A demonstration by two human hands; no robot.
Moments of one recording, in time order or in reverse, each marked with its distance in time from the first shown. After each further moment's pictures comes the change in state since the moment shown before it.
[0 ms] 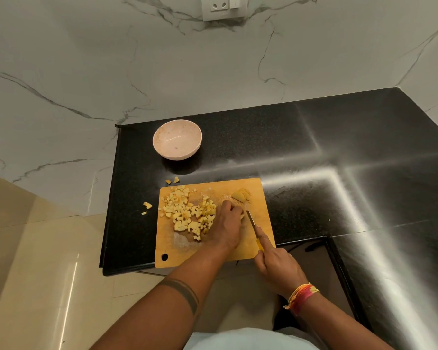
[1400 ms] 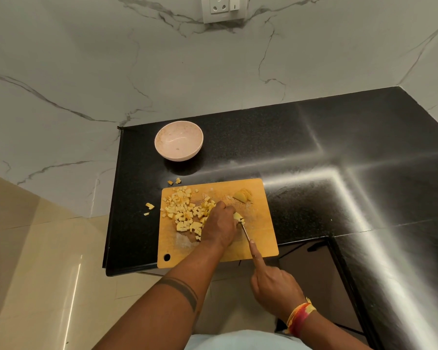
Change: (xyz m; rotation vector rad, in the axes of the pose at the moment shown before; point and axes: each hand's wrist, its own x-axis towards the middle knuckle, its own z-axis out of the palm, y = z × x) left_hand 0.003 -0.017 -0.008 -0.011 0.005 -0.070; right_hand -0.025 0.003 0.034 -0.145 -0.081 -0.056
